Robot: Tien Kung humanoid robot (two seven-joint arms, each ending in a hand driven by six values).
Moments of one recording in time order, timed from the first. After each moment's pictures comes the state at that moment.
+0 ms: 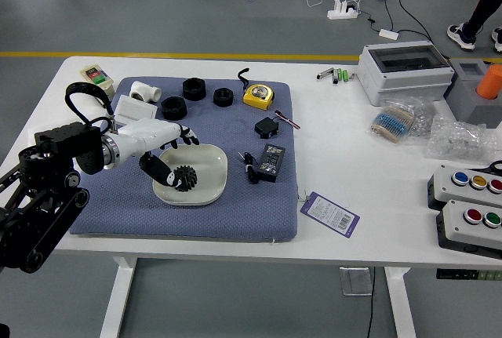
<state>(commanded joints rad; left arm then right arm) -0.57 0.28 -1.15 -1.25 2.26 -0.48 -0.07 0.07 -0.26 0.19 0.24 0.60 -0.30 0.02</state>
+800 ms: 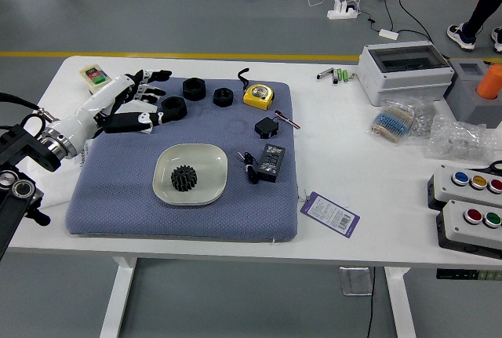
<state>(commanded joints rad) -0.40 0.23 -1.45 -1.28 1.50 -0.27 -0.11 0.05 -0.25 0.17 0.24 0.61 -0.30 0.02</state>
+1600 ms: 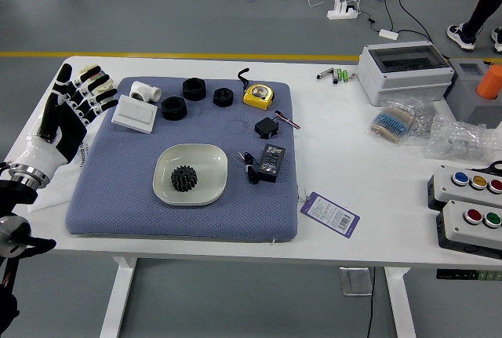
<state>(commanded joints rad) -0.24 0.16 -1.61 -1.29 0.94 -0.22 0.01 0.06 -0.25 0.18 0.24 0.60 -0.29 0.02</state>
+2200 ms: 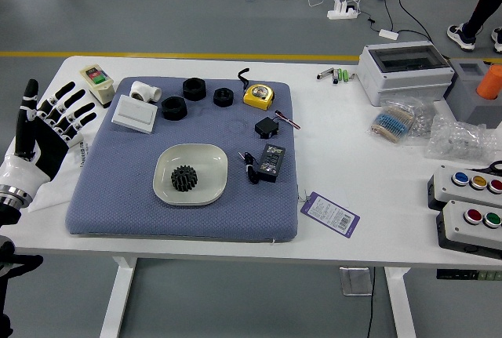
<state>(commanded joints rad) -0.17 0.12 -1.71 -1.30 0.91 -0.25 0.02 0.06 -0.24 0.19 0.24 0.59 -0.29 0.02</state>
